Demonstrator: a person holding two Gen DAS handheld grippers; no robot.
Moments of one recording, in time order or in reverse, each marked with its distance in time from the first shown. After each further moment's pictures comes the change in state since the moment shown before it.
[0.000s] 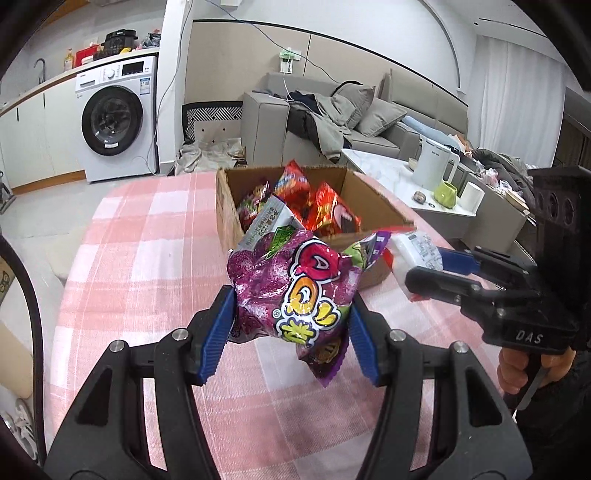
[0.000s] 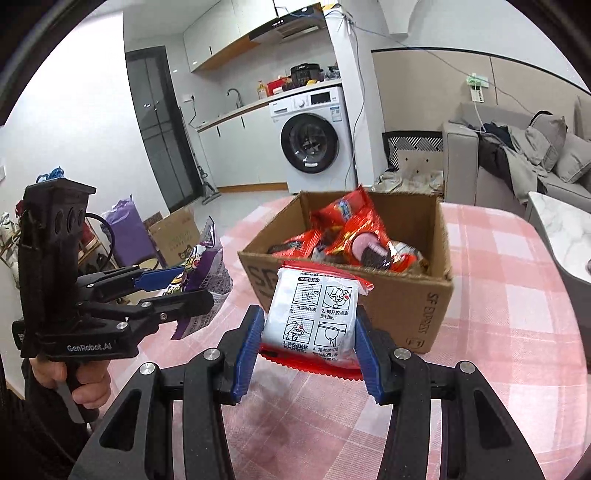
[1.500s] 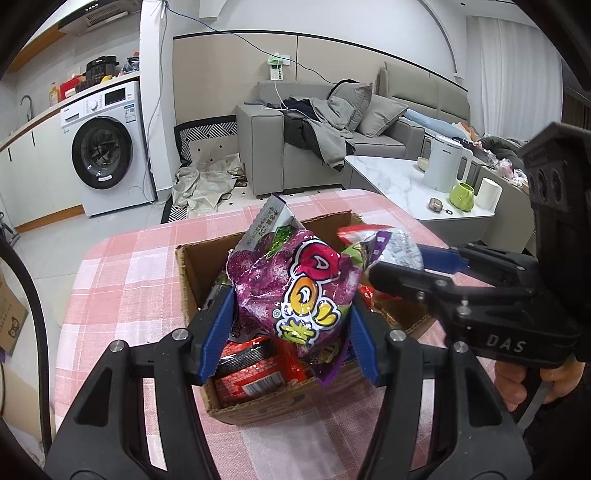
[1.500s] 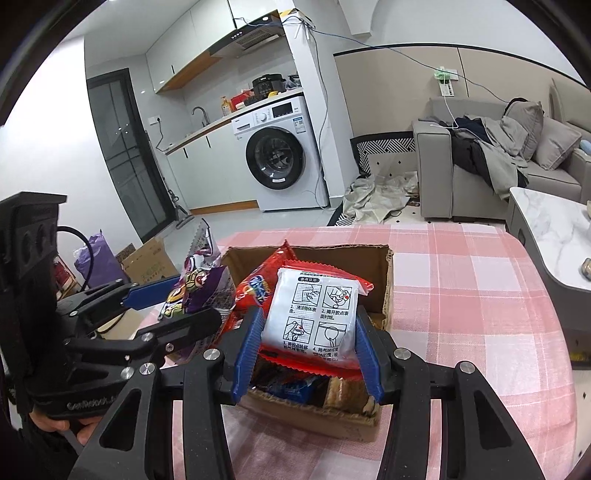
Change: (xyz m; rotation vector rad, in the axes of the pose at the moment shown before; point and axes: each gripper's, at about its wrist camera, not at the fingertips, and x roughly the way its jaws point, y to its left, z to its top) left arm 0.108 -0.027 0.097 0.102 -0.008 0.043; right arm 0.053 -0.068 0.075 0.098 -0.028 -0.074
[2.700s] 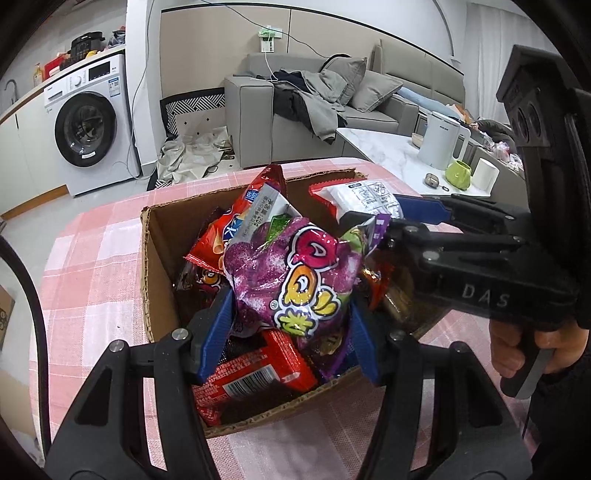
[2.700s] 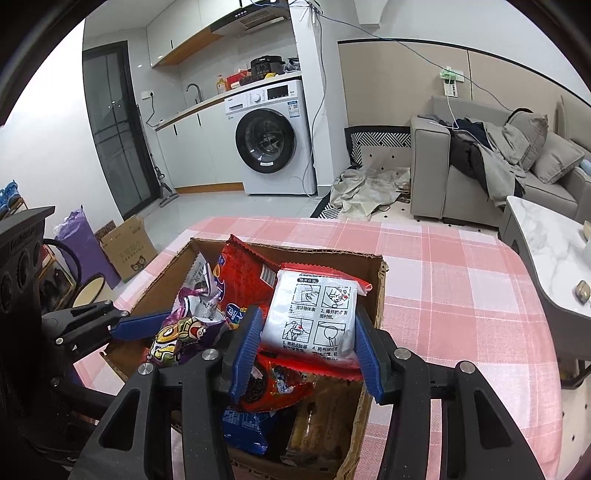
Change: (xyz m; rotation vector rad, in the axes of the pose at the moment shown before) left arm 0.057 0.013 -0.014 -0.007 0.103 -0.046; right arm 0.059 -0.021 0.016 -0.076 0.060 -0.072
